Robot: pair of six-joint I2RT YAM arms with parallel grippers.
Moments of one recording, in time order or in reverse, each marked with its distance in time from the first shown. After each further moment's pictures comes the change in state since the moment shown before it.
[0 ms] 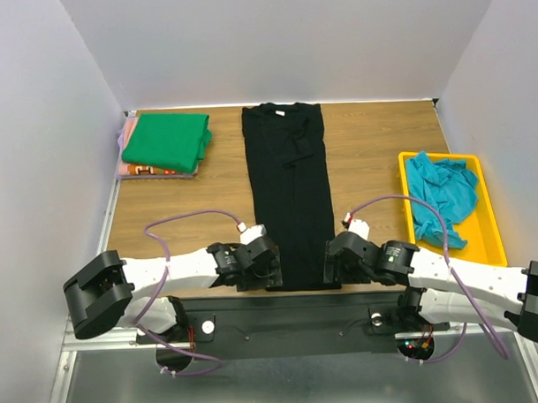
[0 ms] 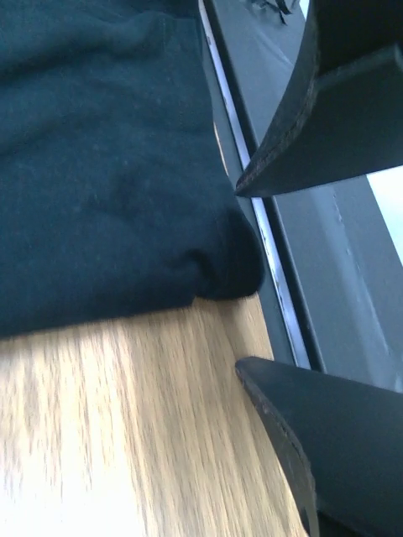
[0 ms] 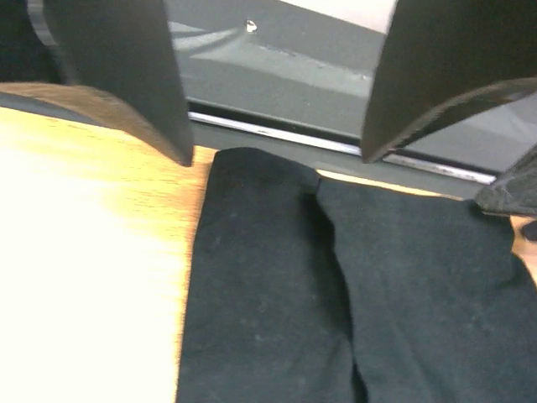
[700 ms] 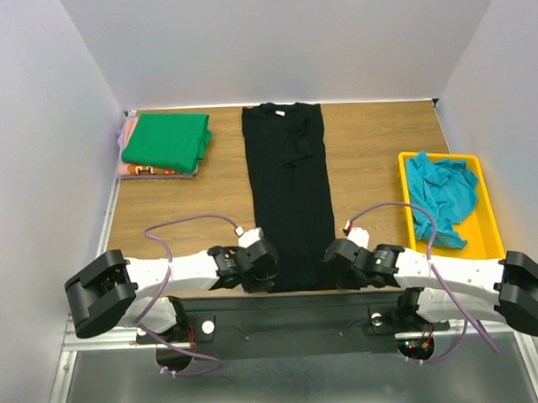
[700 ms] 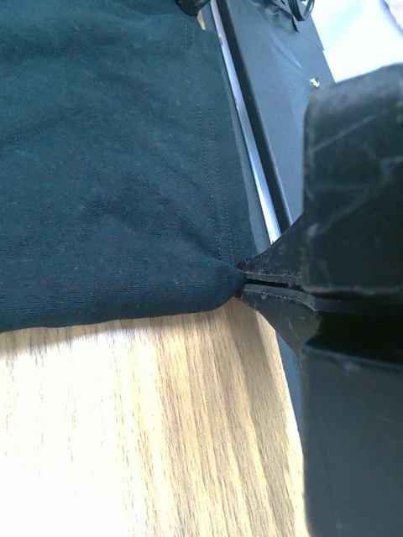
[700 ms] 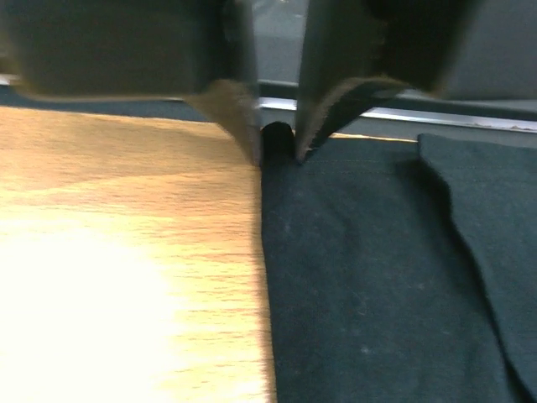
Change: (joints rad) left arm -0.012 0.029 -0.033 0.052 0.002 -0.066; right arm 0.000 0.115 -0.084 0.050 0.019 0.077
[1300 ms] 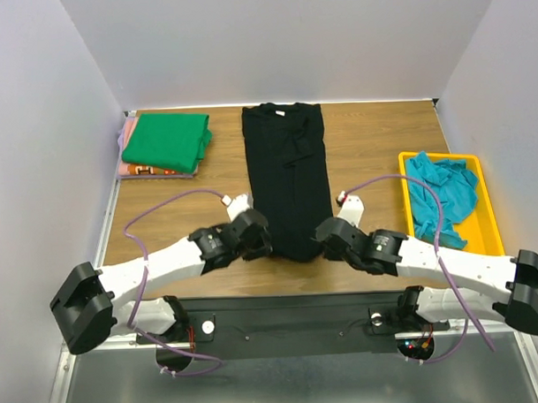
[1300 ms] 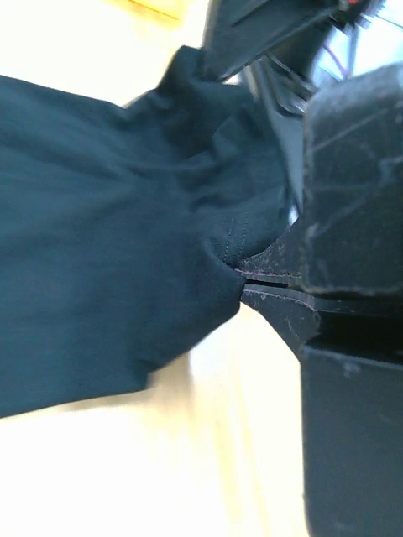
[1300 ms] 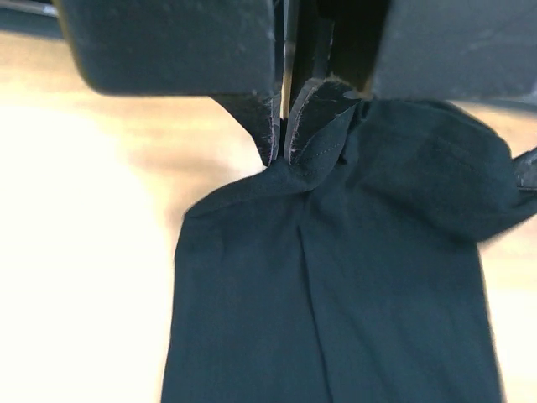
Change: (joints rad) left arm 0.125 -0.124 0.109 -0.007 -0.103 0.075; right arm -0.004 -0.009 0.199 0.049 0.236 -0.124
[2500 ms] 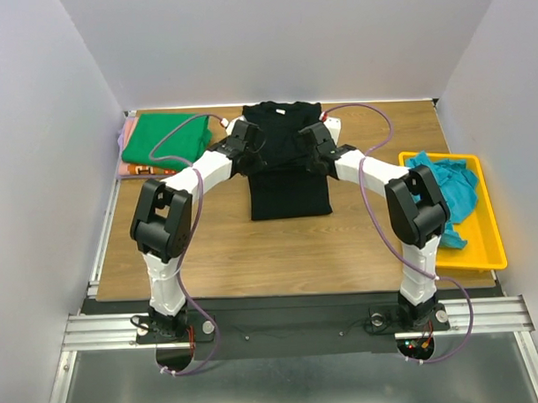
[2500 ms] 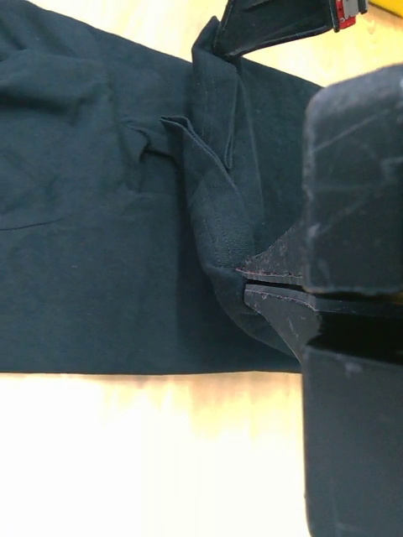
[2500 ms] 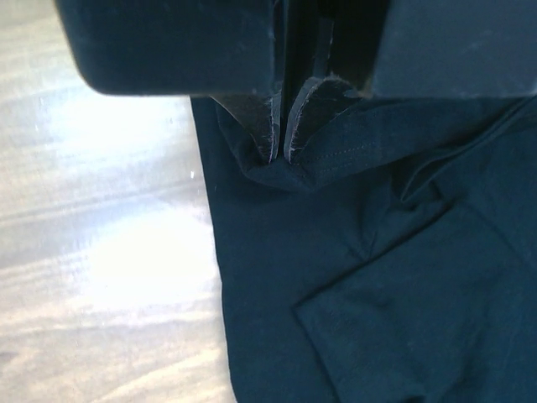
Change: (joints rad) left arm 0.532 0.751 0.756 0.046 0.101 0.392; right arm -0.554 0.898 0.741 0.300 -0.034 -0.433
